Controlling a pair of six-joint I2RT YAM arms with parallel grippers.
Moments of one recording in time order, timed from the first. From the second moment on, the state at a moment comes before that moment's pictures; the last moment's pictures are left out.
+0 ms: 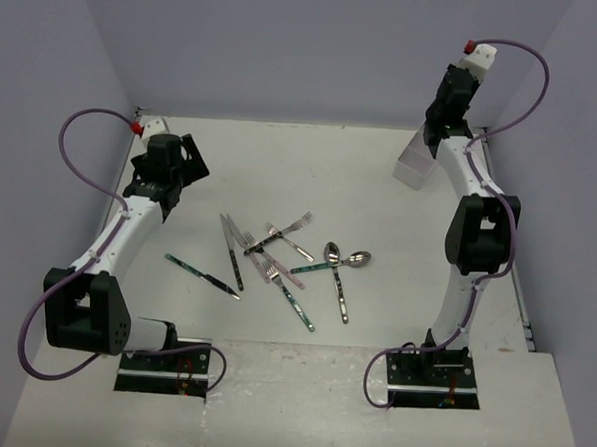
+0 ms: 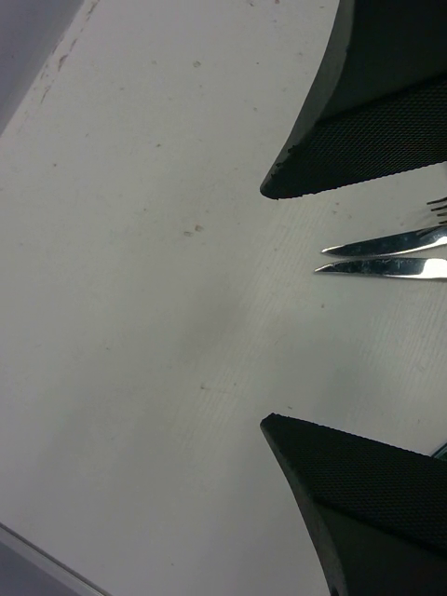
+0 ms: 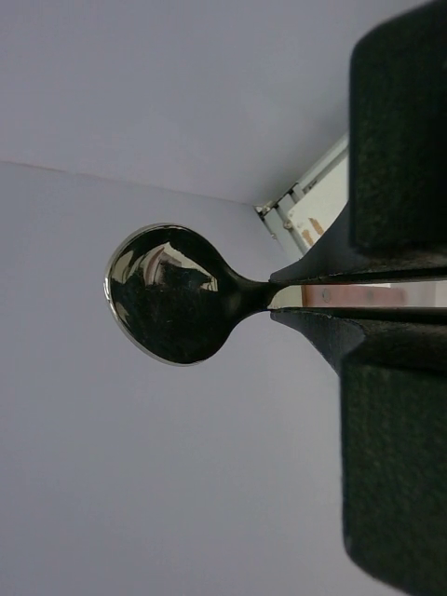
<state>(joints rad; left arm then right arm) -0.08 1.35 1.02 -0.26 -0.32 -0.46 0.05 2.07 1.86 0.31 0.63 0.02</state>
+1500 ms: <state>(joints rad) -0.08 1.36 1.02 -0.31 -0.26 -0.46 0.31 1.59 1.42 -0.41 0.36 0.51</state>
